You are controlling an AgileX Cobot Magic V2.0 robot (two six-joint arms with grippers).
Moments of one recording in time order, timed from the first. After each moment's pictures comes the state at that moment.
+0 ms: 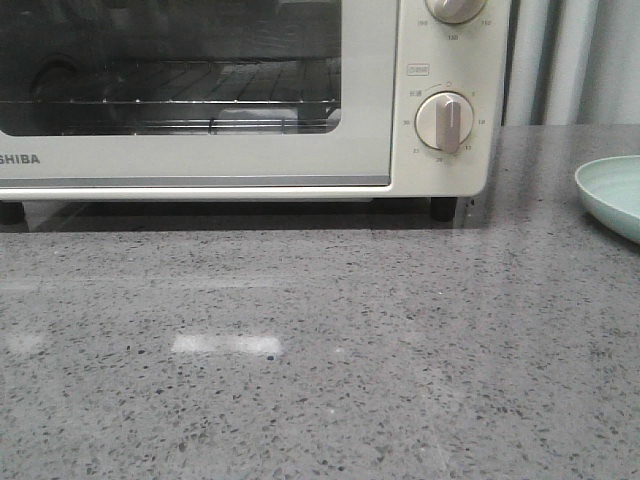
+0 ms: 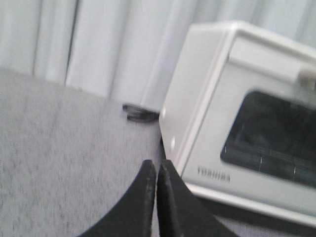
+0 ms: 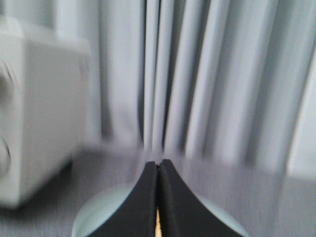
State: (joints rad) left arm -0.06 0.00 0.00 -0.36 -0.01 0.12; right arm 0.01 -0.01 0.01 -0.22 -0.21 0.02
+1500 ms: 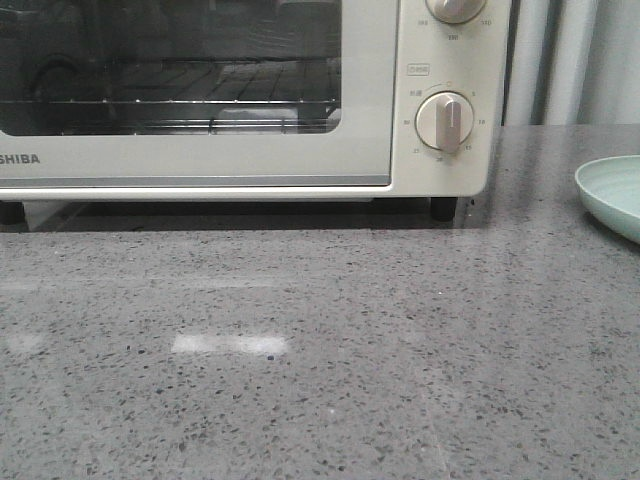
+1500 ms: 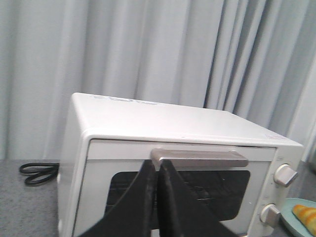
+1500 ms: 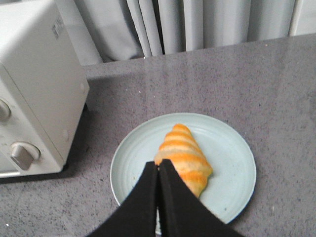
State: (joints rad) left arm -0.26 0.19 -0.45 -0.58 0.26 0.44; right arm 0.01 0.35 -0.72 -0.01 0.76 0.12
